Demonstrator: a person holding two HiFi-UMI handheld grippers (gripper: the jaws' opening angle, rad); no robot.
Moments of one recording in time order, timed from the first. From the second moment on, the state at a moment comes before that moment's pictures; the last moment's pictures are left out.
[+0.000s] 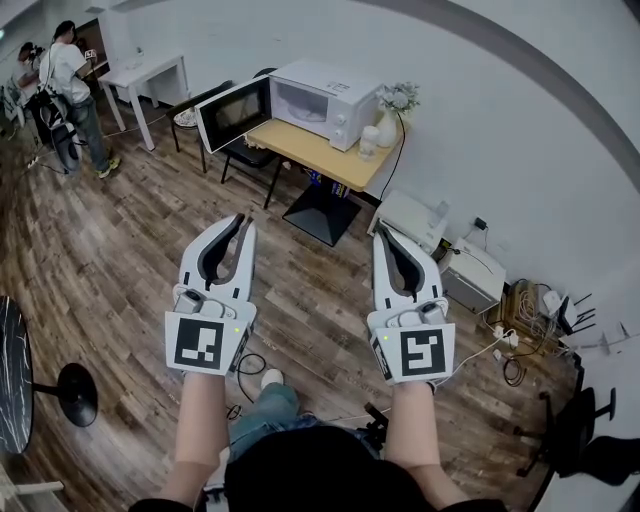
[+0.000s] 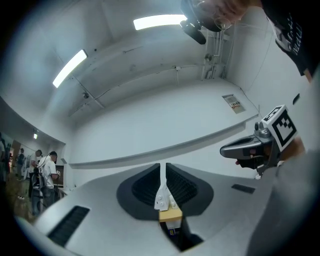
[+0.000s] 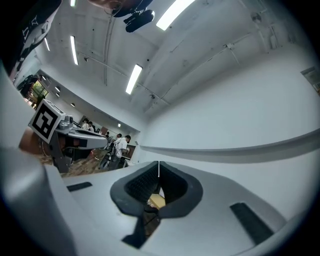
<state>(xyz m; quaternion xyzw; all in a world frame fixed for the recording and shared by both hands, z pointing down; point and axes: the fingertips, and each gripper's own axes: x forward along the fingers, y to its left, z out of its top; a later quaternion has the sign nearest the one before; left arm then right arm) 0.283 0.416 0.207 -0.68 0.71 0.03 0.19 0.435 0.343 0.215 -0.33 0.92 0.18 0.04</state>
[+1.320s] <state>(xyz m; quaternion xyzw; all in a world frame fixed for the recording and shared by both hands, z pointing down) 0.062 0.236 0.239 -0.69 0.72 0.03 0.12 0.235 0.162 0.240 -0.35 0.93 0.14 0.01</state>
